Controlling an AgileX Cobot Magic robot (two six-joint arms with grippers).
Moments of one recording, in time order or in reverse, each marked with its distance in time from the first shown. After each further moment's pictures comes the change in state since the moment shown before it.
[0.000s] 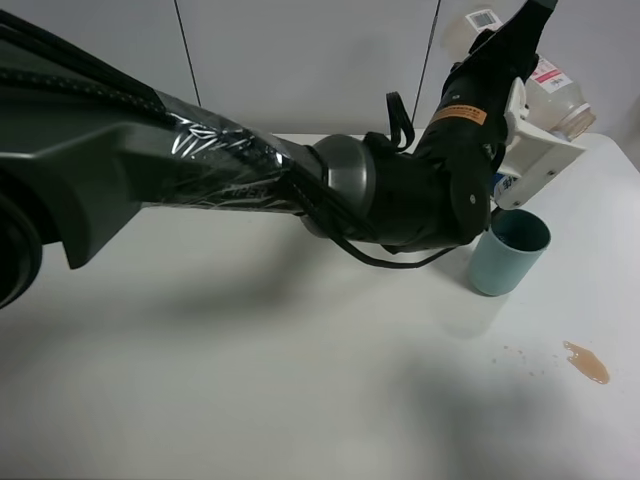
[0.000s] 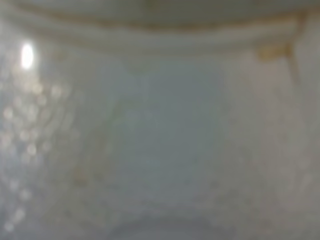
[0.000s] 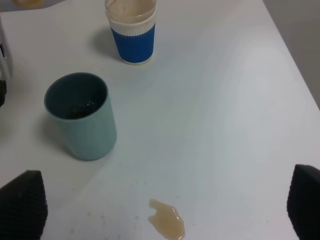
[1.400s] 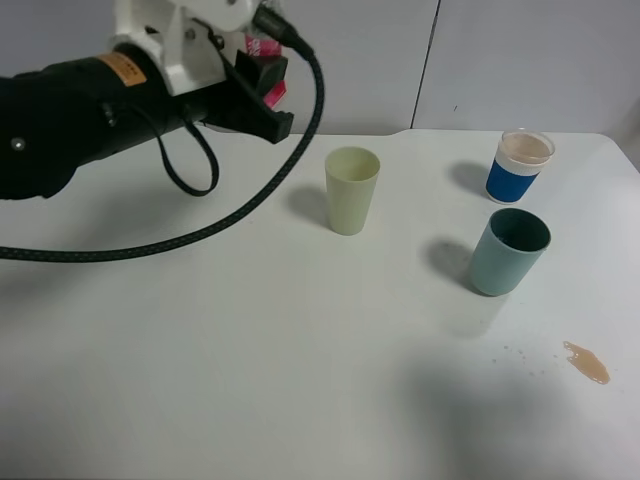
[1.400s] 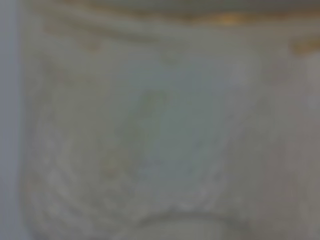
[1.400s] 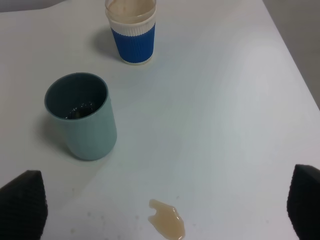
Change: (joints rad) left arm 0.407 -0.815 0.947 0.580 0.394 -2.090; right arm 0.000 0.000 0.000 0.000 0.000 0.000
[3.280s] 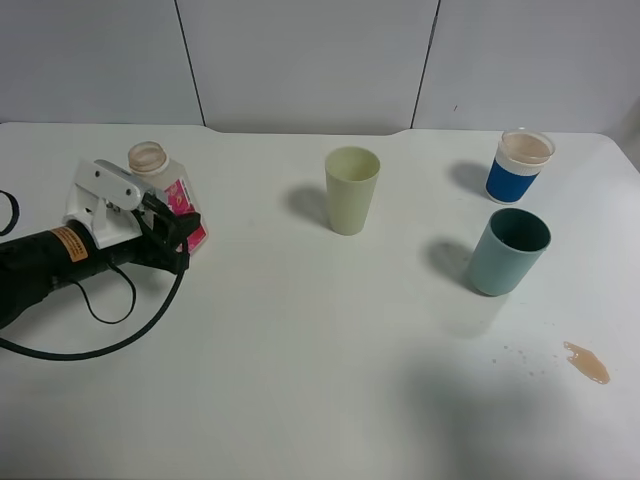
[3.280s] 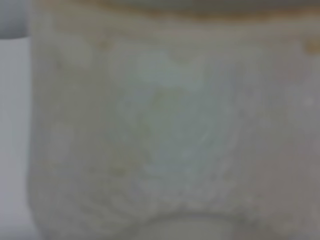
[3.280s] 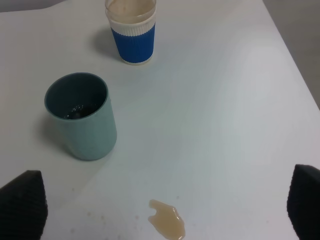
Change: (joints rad) left arm 0.549 0.488 0.337 0.754 -0.608 -0.499; right arm 0.000 0.000 0.000 0.000 0.000 0.000
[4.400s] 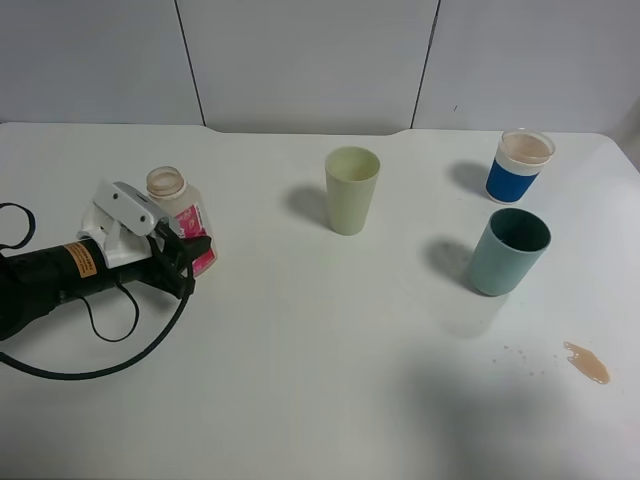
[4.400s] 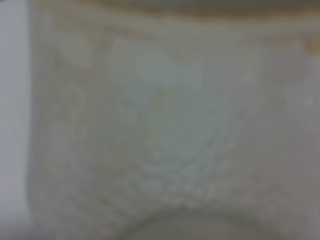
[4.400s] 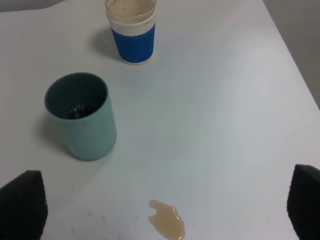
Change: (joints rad) left arm 0.000 0.067 0.000 0.062 -0.016 0.058; right arm 0.000 0.000 0.000 0.000 0.000 0.000
